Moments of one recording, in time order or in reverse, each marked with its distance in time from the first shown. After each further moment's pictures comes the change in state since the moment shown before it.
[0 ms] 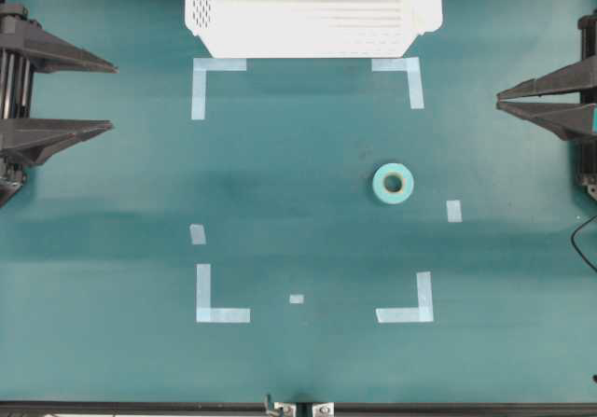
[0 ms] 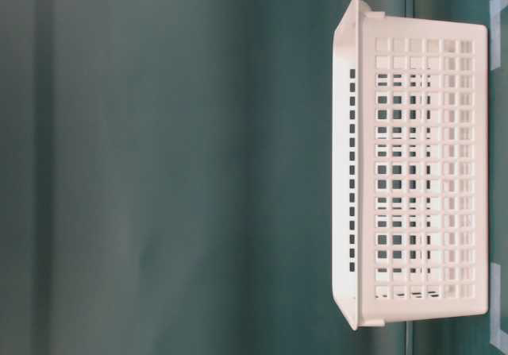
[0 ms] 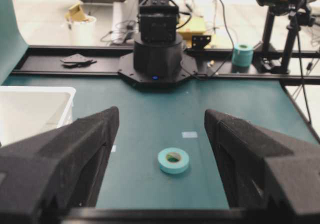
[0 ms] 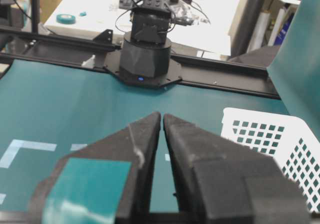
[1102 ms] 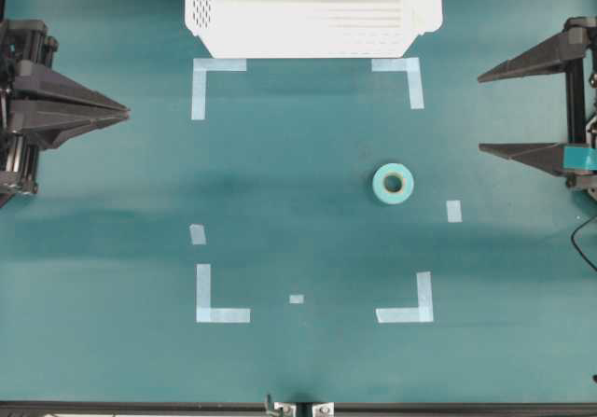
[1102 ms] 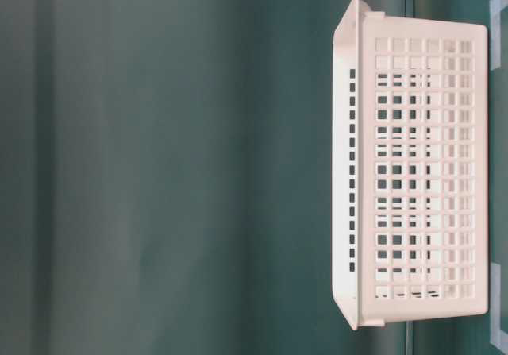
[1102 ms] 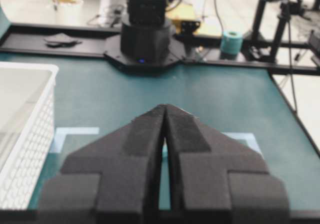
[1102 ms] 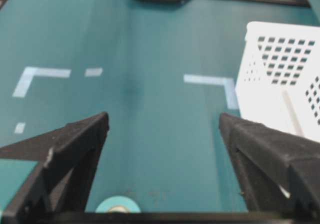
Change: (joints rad) left arm -0.031 0.049 0.034 -0.026 -0.037 -0.034; right arm 0.000 0.046 -0.074 -0.009 0.314 0.086
